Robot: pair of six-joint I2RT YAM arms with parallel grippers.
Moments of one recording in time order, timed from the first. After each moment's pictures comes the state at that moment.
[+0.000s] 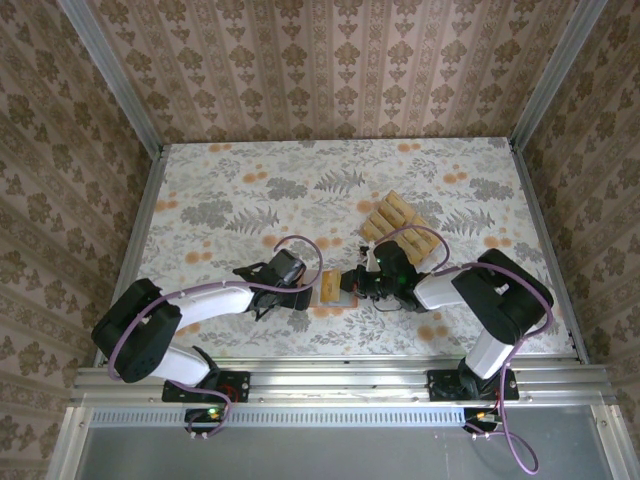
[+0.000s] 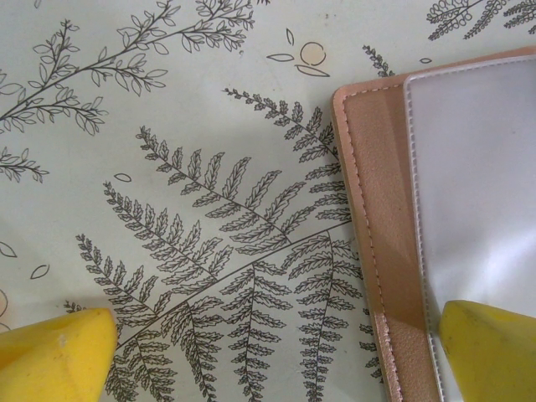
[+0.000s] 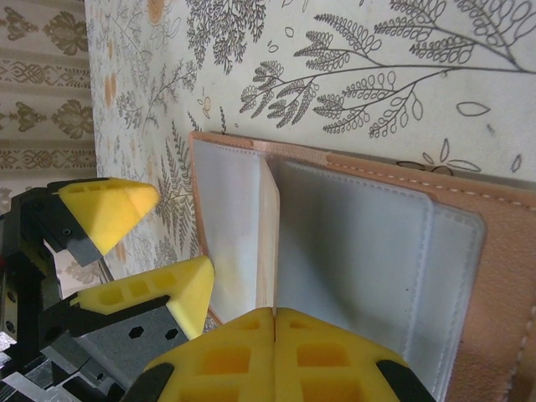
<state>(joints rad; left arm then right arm) -0.82 1.43 0.63 -0.34 -0.20 -0.45 0.61 1.69 0.52 0.53 -0.48 0.98</state>
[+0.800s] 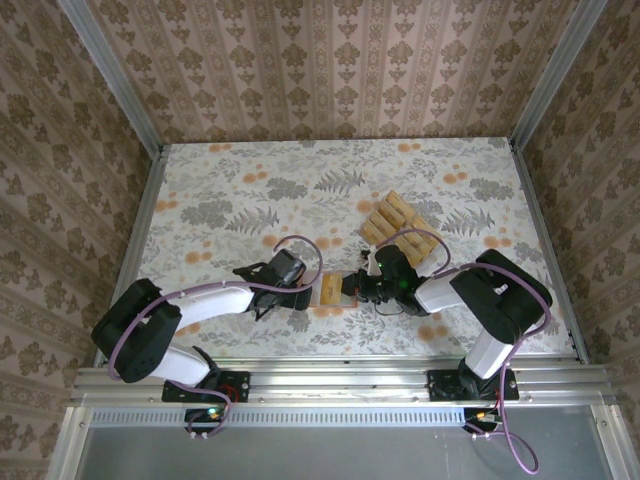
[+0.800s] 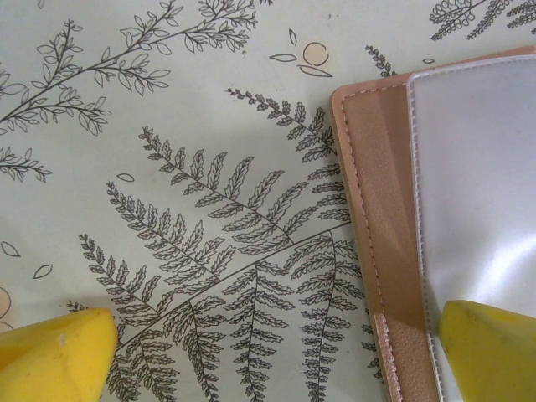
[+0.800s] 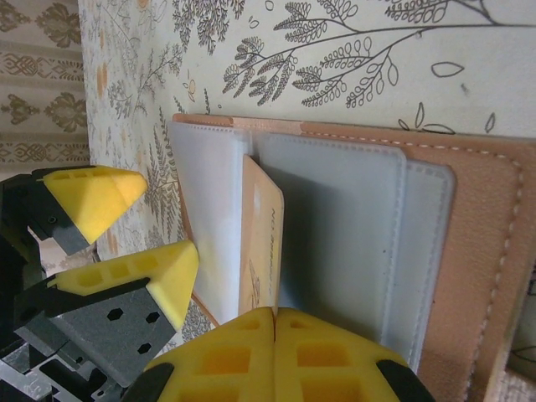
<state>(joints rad) -0.82 1.43 0.63 -0.34 -0.21 -0.45 0.62 1.69 0.48 0.56 -0.48 0.98</state>
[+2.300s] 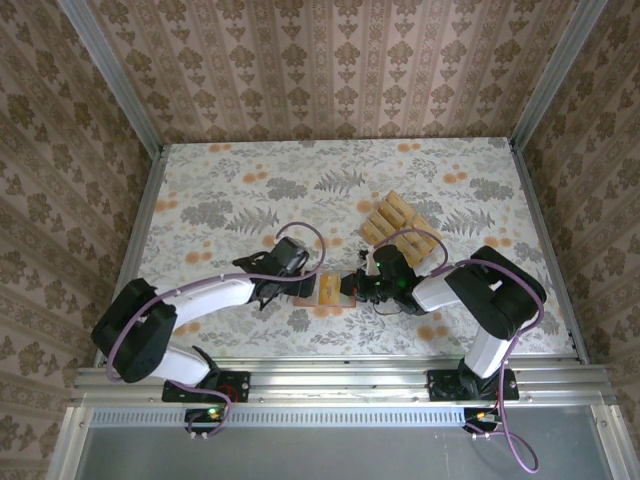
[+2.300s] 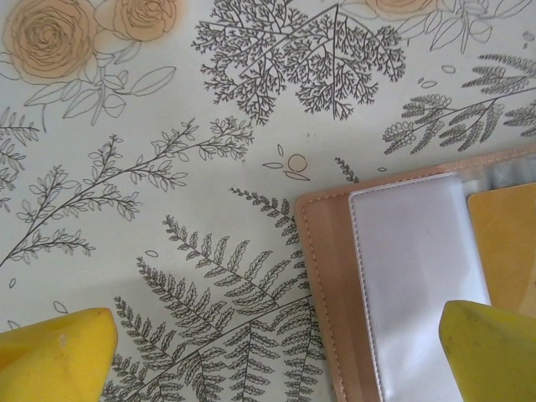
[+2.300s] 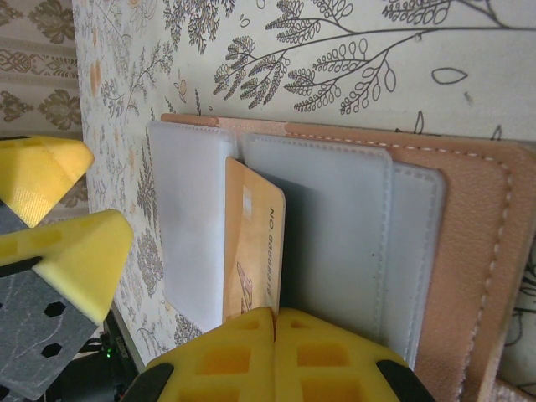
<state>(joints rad) -0.82 1.44 0.73 -0.38 -0.24 -0.44 0.62 1.73 0.50 0.57 -0.48 0.97</state>
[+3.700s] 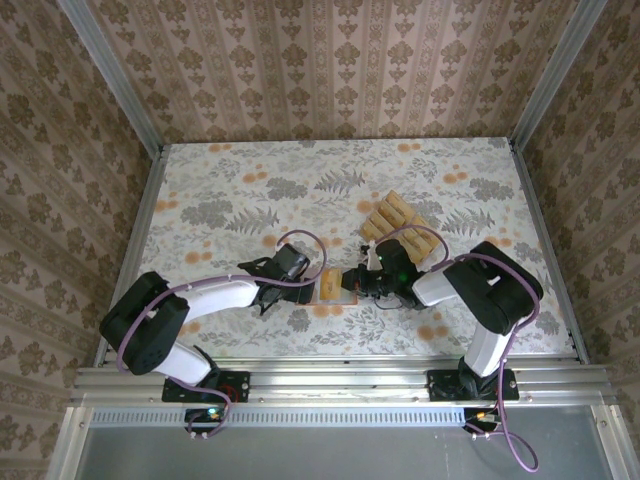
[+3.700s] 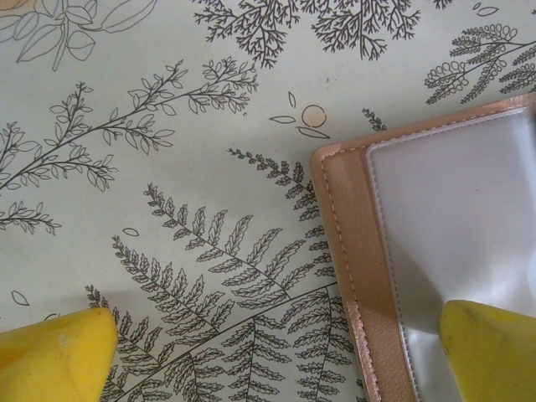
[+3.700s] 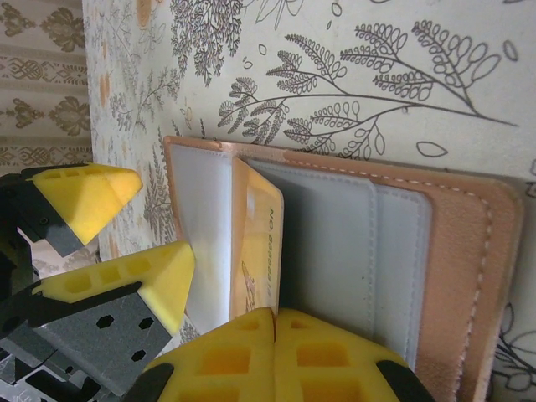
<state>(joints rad) -0.82 1.48 0.68 -0.32 -0.23 -0.44 0.57 1.76 0.53 0.58 -0.53 0.94</state>
